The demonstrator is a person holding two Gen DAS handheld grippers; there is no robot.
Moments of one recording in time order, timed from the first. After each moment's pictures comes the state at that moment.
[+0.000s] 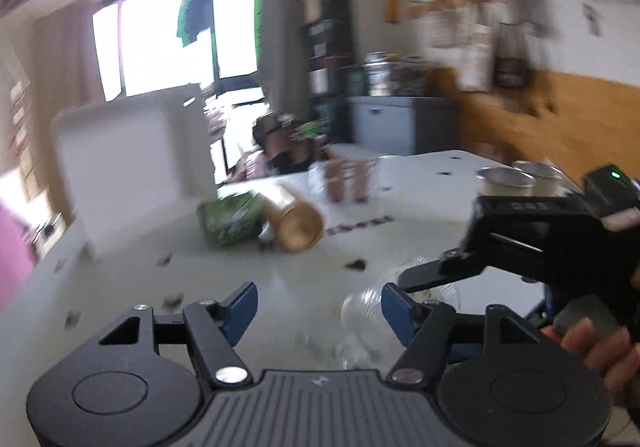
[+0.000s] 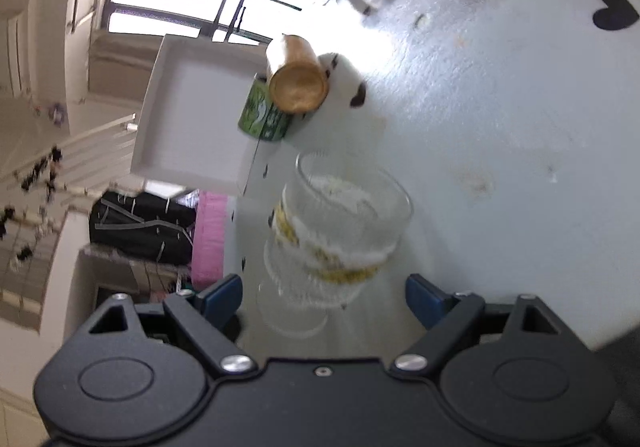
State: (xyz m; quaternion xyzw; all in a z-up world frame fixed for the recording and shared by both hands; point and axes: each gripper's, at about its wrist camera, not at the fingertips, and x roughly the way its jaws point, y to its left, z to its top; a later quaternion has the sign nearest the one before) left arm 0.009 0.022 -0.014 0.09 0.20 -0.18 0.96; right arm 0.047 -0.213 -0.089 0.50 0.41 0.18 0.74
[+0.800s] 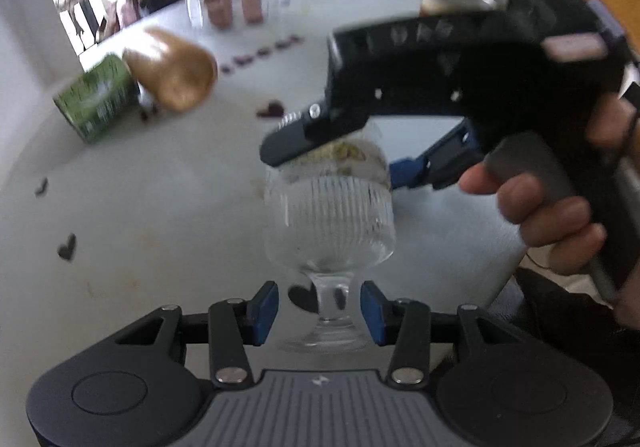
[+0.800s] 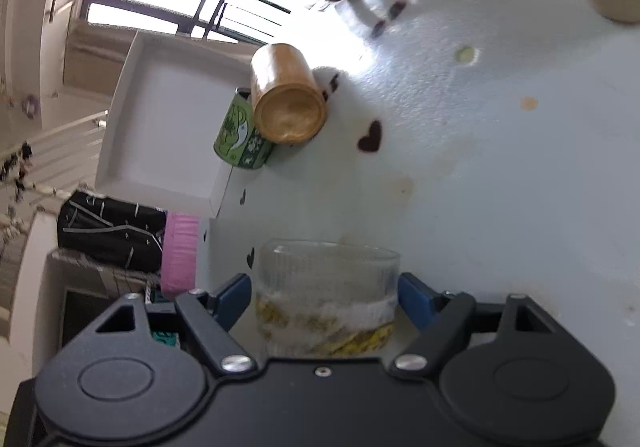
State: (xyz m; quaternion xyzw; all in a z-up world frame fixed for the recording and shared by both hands) left arm 0.097 -0.003 -0.038 0.19 0.49 -0.30 0.79; right arm 0.115 -0.196 -0.079 0.44 0.44 0.16 0.76
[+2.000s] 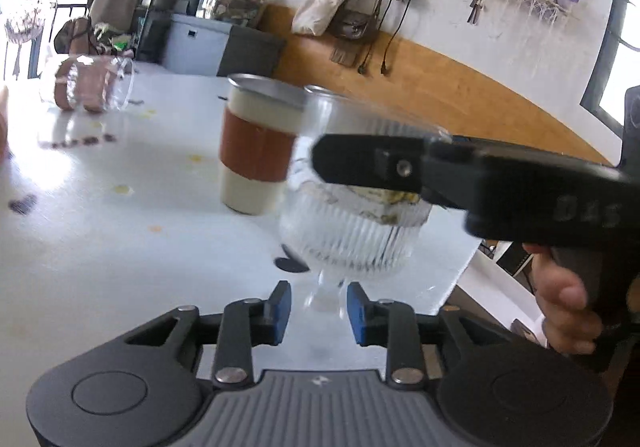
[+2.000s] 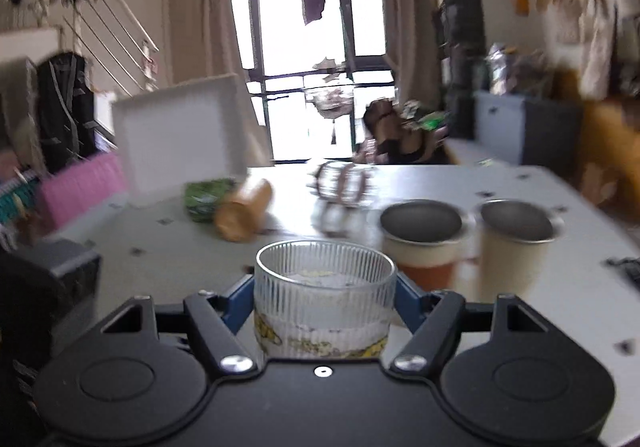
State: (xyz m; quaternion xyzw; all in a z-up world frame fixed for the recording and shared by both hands) left arm 0.045 -0.131 -0.081 -0.04 0.32 -0.45 0.83; right arm -0.021 -0.284 0.003 0.00 0.20 0.07 0.98
